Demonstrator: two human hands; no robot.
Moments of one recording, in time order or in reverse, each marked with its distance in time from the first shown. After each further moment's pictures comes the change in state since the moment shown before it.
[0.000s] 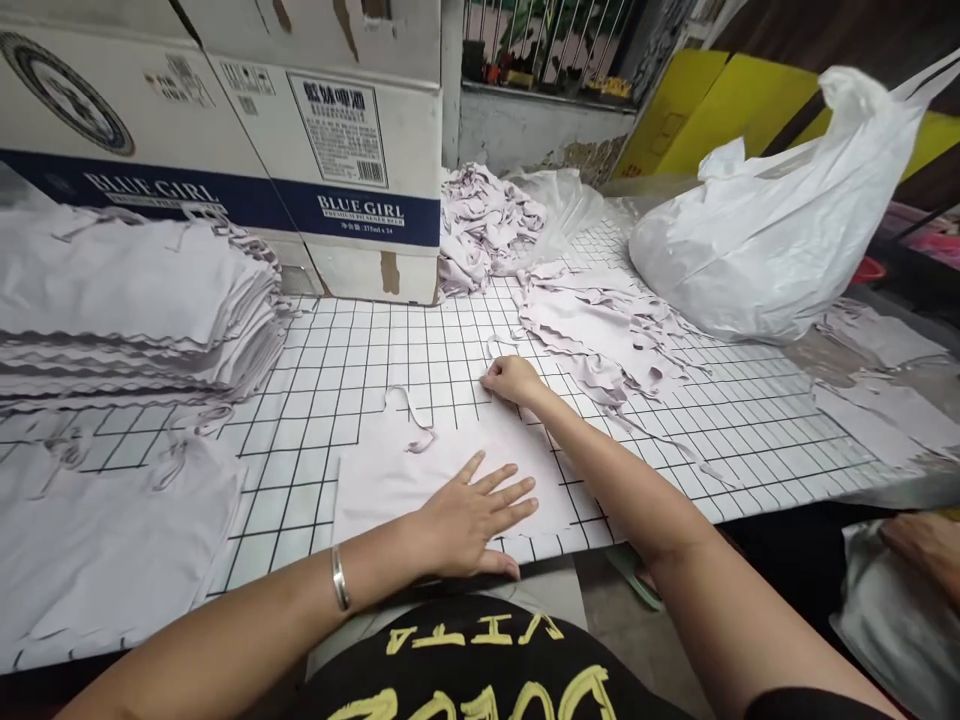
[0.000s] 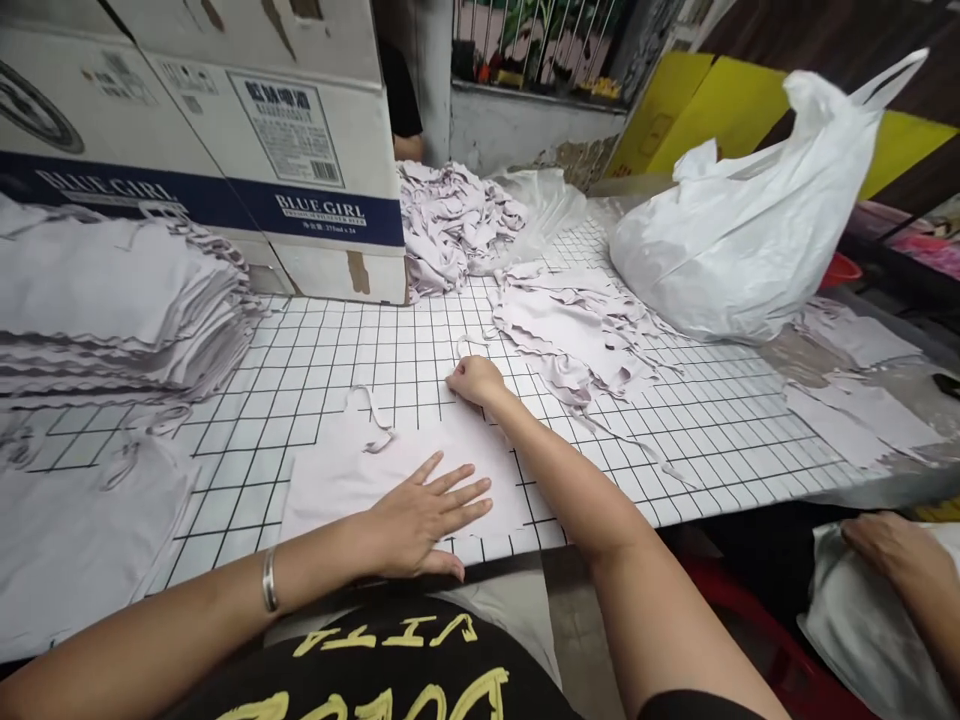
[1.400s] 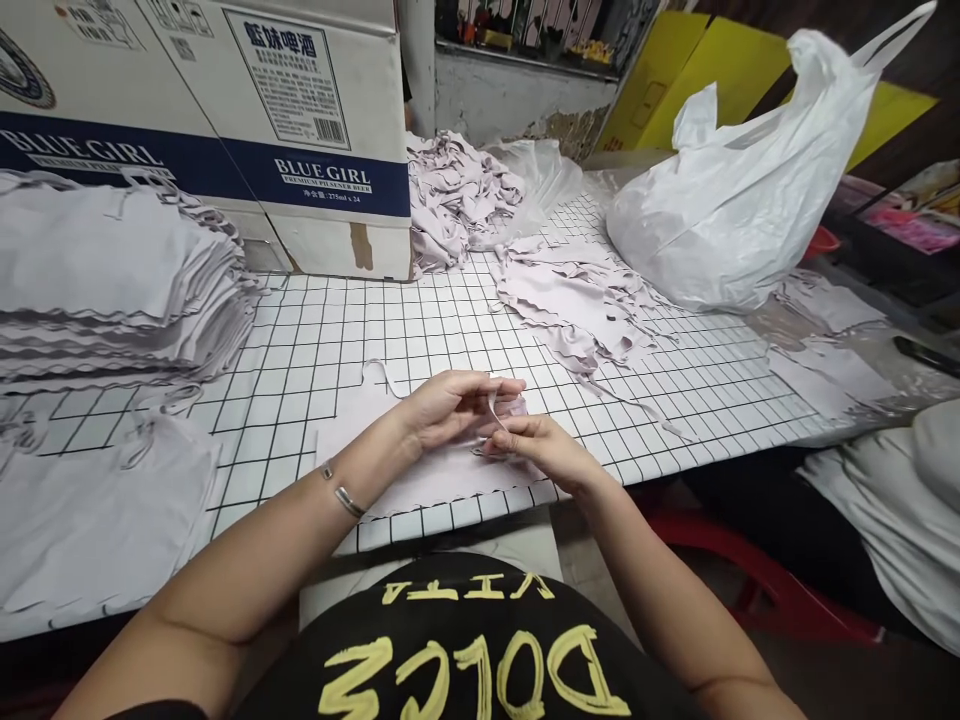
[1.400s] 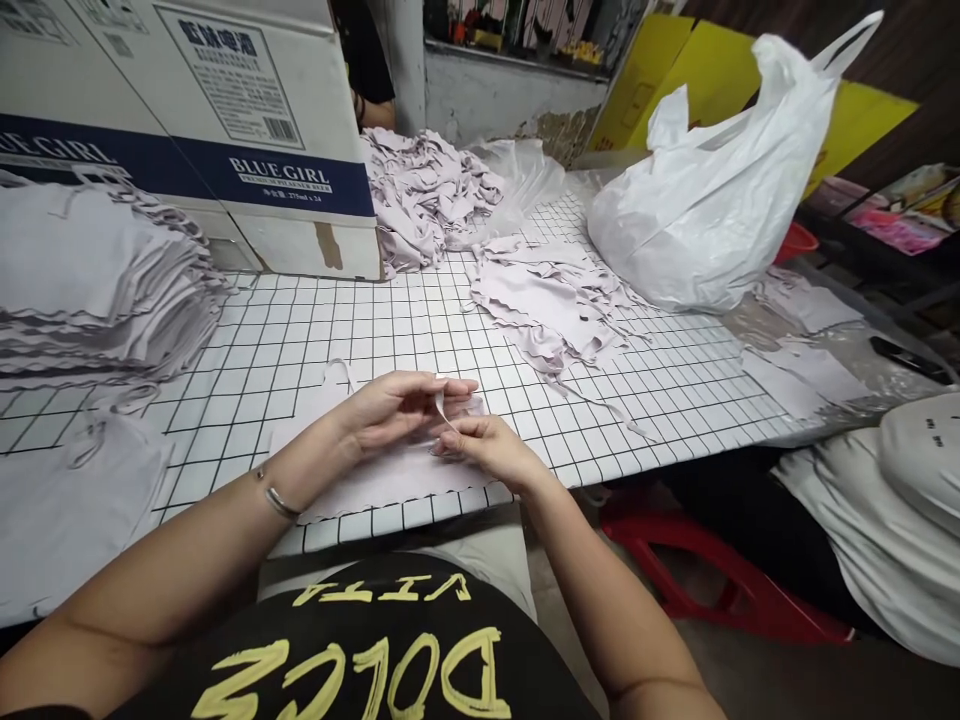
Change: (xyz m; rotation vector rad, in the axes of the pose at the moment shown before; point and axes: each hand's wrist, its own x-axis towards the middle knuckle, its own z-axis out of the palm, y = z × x) left_hand 0.044 -0.007 -0.073 -1.899 0.397 -0.480; right_hand -0.166 0.049 -0.005 0.344 -0.293 -0.202
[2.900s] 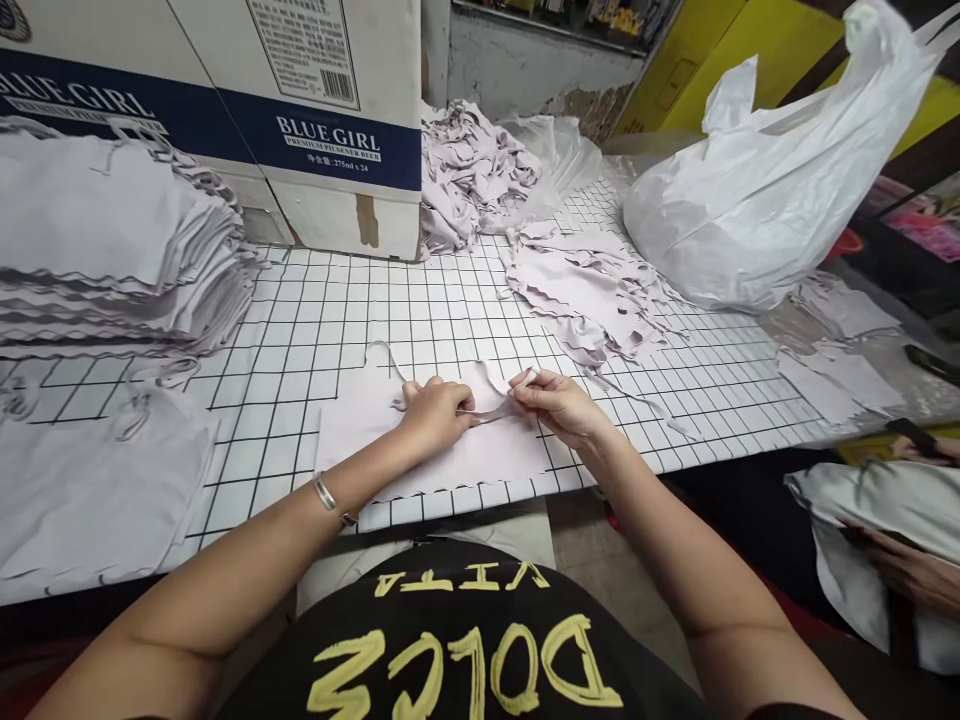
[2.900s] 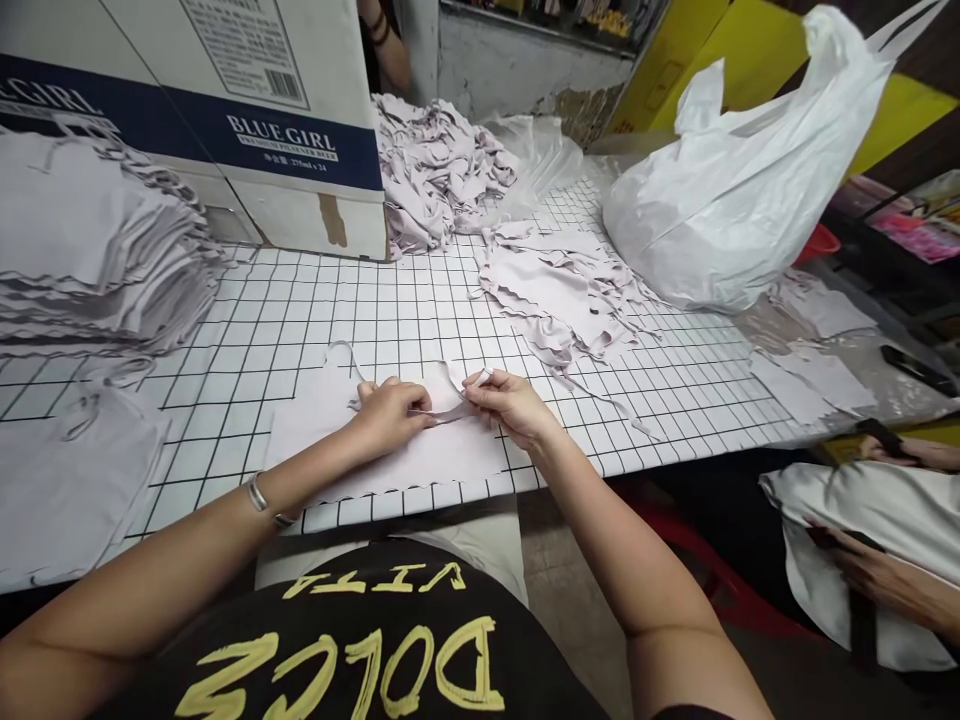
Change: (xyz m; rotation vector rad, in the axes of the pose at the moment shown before) left_hand -0.004 -0.035 -0.038 1.486 0.372 0.271; right_hand 0.029 -0.003 -0.030 0.329 0.199 0.097
